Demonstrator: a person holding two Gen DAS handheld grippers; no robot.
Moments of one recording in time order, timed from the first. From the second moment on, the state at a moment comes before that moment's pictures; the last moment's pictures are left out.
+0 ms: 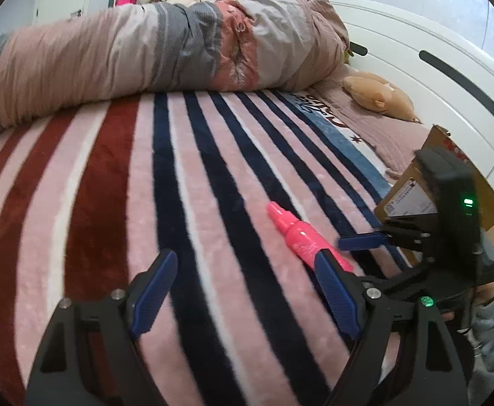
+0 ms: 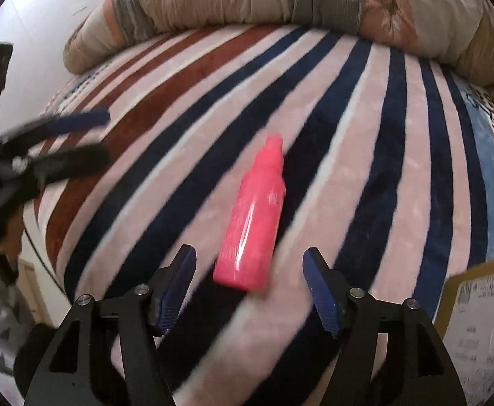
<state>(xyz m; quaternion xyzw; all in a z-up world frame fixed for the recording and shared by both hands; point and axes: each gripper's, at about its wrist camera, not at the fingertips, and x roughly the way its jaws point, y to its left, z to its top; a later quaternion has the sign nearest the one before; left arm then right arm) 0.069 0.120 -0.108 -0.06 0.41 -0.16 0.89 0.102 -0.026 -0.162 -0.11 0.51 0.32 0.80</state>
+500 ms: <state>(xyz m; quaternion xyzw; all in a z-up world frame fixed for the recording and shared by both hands) 0.044 0.078 -0.018 -0.12 0.32 -0.30 0.89 0.011 -0.032 -0.040 -0.13 0.35 0.37 0.85</state>
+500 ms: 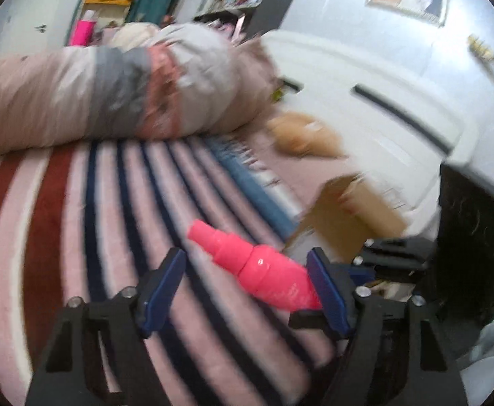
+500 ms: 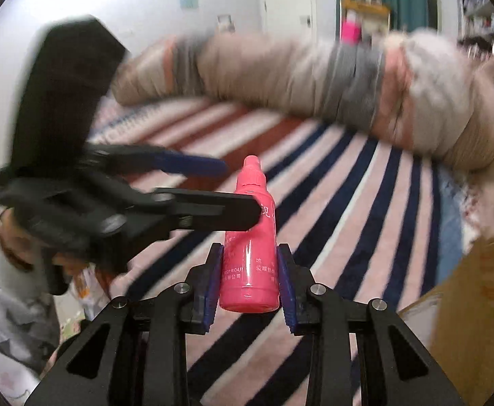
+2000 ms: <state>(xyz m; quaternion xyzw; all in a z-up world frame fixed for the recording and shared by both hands) 0.019 -0.049 0.068 0.02 0.25 -0.10 0.96 0.000 -0.261 0.038 -0.02 0.24 0.30 0.92</state>
